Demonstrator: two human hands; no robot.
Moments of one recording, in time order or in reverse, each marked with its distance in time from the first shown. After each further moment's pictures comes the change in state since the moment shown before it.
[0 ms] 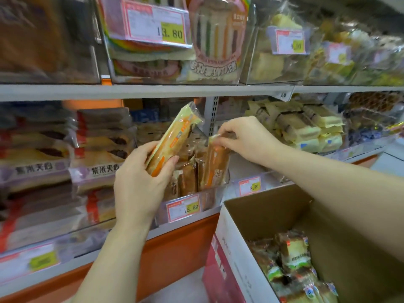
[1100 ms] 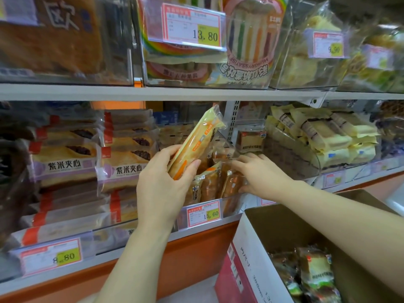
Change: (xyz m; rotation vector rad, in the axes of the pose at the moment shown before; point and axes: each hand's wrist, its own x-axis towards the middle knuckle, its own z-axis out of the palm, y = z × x) left_hand 0.001 -0.003 -0.002 -0.046 -0.008 -0.052; right_hand -0.013 0.015 0.062 -0.517 -0.373 -0.059
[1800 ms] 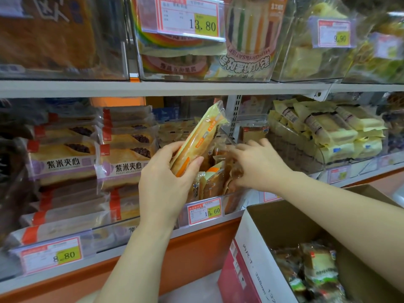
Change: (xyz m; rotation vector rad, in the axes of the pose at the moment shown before) left_hand 0.001 0.001 0.004 0.003 -0.016 -0.005; right_hand 0.005 -0.009 -0.016 -0.056 0.087 0.037
